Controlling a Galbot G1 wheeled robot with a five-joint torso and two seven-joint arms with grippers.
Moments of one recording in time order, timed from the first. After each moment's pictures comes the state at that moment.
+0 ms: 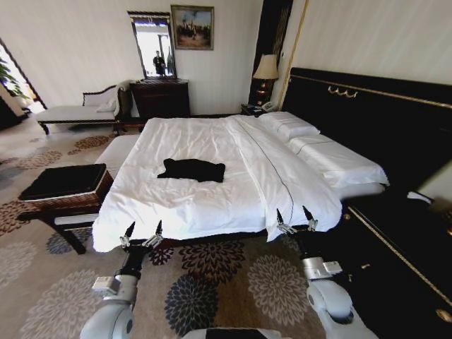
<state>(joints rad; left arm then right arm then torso) 1.74 -1.46 -0.70 -2.24 -0.34 -0.11 0.13 -1.57 1.22 0.62 2.02 0.28 0.32 0.01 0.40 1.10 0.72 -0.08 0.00</state>
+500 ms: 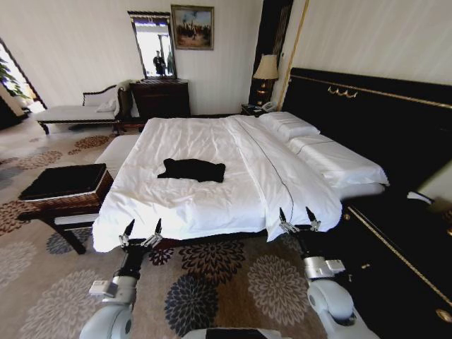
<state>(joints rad) 1.75 -1.45 -0.72 -2.24 -0.33 -0.12 0.12 -1.57 1.22 0.60 2.05 0.31 0.27 0.06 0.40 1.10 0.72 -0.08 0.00</state>
